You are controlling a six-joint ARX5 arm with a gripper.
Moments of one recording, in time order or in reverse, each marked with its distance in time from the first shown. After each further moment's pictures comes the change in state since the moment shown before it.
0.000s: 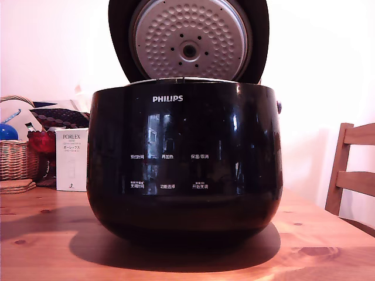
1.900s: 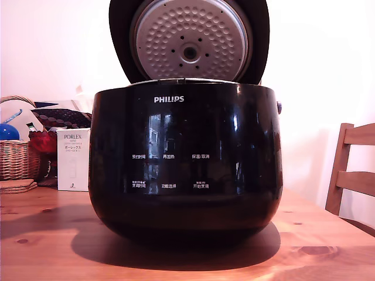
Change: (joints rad) arm 0.018 0.001 -0.029 0.018 -0.016 -0.163
